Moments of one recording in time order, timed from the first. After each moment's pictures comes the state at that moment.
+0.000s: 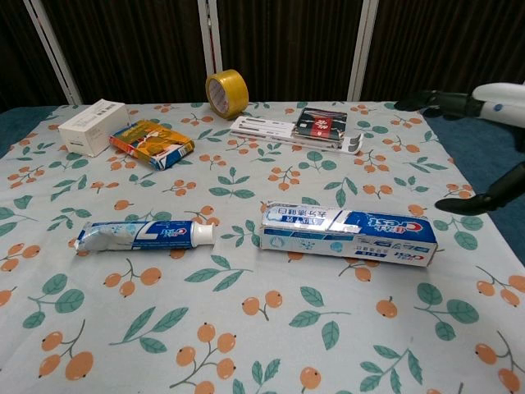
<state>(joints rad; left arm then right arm) -0.06 -1.11 0.03 -1.65 1.62 1.51 0.14 0.39 -1.23 0.15 -1.95 -1.34 1.09 -0.25</state>
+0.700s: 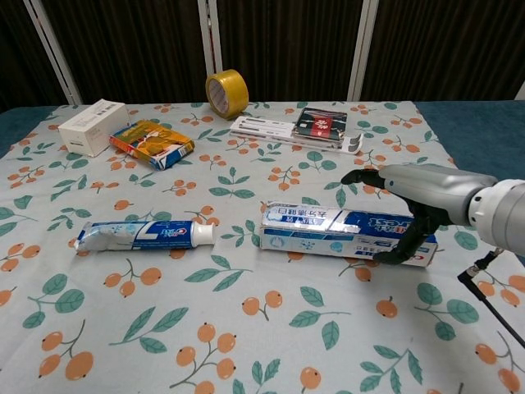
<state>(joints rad) -0.07 -1.09 0.03 -1.66 1.60 1.48 0.11 0.61 -1.50 0.17 -1.81 -0.87 1.05 -0.59</state>
